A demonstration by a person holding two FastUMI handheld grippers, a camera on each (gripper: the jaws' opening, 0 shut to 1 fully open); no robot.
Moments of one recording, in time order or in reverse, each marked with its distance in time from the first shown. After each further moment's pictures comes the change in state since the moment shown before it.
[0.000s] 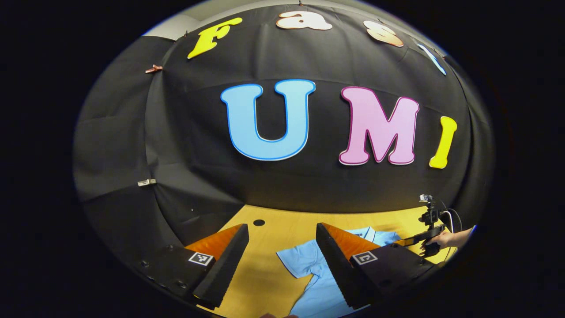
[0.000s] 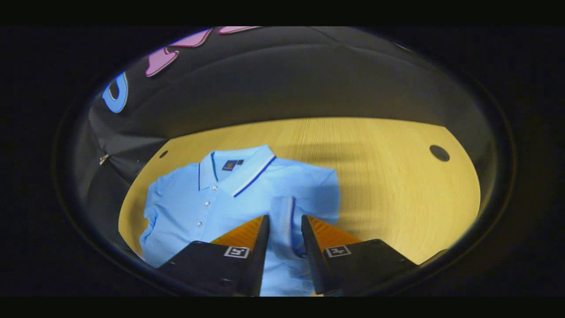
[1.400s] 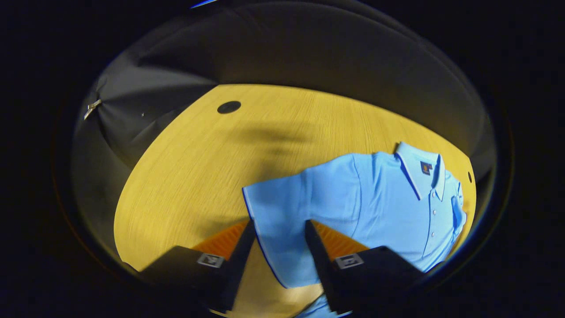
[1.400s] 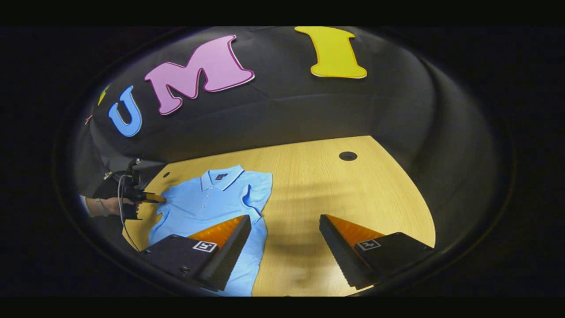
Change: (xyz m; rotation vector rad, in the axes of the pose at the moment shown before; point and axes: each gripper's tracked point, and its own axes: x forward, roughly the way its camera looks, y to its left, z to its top) left arm 0.239 -0.027 -0.267 -0.047 0.718 0.038; right arm -0.200 -0.073 -0.020 0.095 -0.251 -0.111
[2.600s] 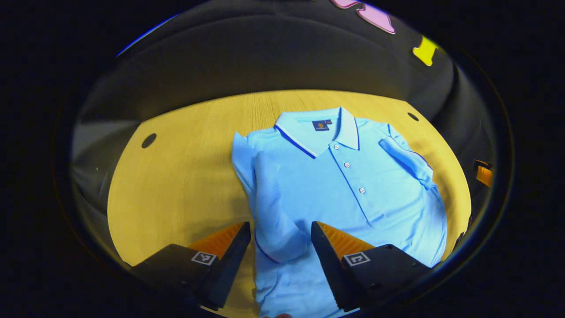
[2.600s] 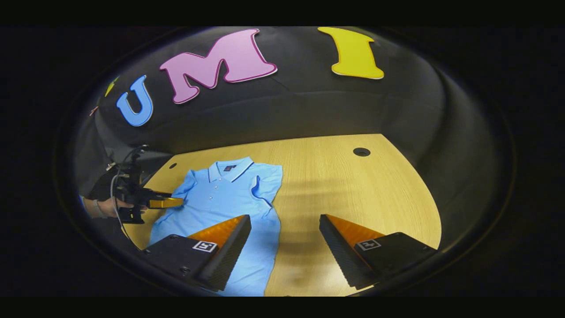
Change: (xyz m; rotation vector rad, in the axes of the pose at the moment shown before) left arm -0.082 -0.109 -0.047 0.376 -0.099 -0.264; right arm -0.006 0.005 -0.011 -0.055 0.039 0.038
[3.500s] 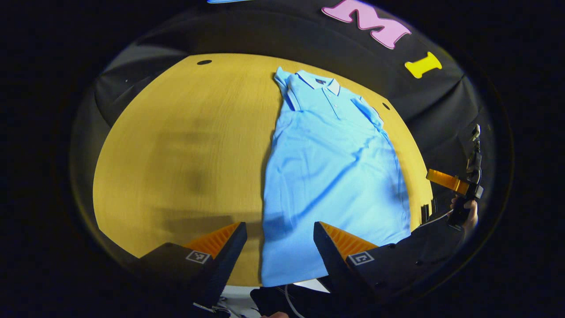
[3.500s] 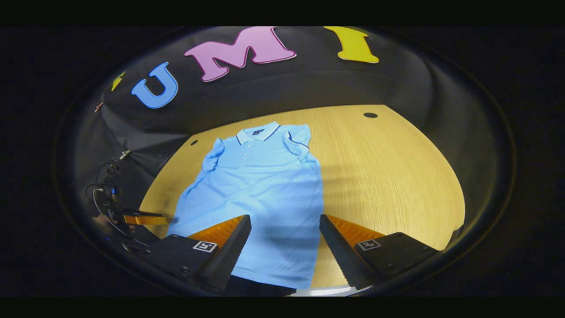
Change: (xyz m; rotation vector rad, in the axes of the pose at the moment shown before) left arm -0.175 -0.011 -0.222 -0.266 0.240 -0.174; right arm -0.096 0.083 -0.148 0.065 0.175 0.025
